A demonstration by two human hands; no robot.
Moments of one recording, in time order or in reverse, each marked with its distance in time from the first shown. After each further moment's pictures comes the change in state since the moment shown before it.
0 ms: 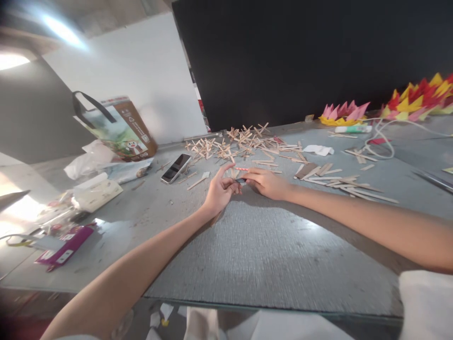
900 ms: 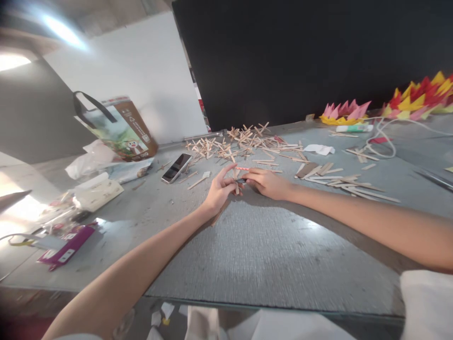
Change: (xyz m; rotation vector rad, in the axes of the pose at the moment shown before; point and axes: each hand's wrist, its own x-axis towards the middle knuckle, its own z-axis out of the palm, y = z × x) left_hand 0.000 0.007 0.000 -0.149 -0.035 -0.112; right_hand 0.001 -0.002 0.000 -0.017 0.001 -0.062
